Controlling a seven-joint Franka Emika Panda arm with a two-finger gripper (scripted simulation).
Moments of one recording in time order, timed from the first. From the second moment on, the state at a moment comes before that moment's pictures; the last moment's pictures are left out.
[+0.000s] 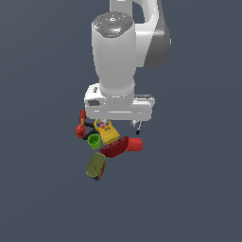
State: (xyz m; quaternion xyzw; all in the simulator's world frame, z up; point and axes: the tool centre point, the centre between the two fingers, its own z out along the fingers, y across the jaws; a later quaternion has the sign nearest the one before) arm 0.038 -0.005 0.262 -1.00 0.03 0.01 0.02
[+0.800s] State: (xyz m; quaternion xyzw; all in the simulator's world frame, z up) arm 0.108 -0.083 0.147 -0.99 0.13 0.00 0.01
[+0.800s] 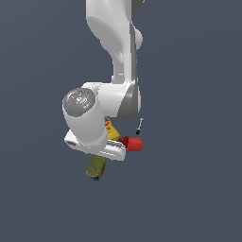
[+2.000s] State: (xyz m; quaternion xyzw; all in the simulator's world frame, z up) arm 0.119 -0.107 0.072 -0.99 0.15 0.00 0.00
